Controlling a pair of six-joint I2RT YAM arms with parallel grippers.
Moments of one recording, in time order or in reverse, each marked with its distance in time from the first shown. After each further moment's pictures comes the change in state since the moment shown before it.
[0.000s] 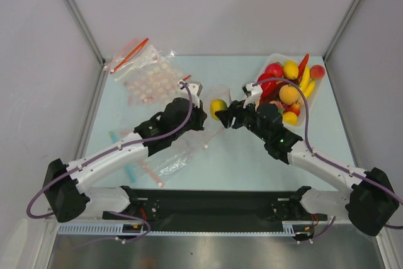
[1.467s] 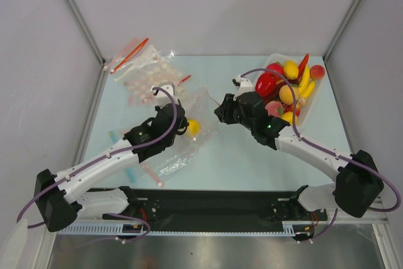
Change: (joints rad) left arm 0.004 -0.123 -0.065 -0.098 -0.409 -0.182; right arm 0.019 0.185 0.205 -0.278 0.121 0.138
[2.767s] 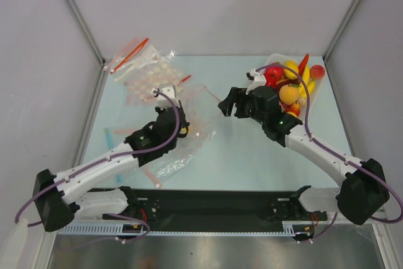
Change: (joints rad) left arm -0.052 -0.072 -0.058 0.116 -0.129 0.074; right arm -0.113 -0.053 0.013 -0.039 -0.098 -0.011
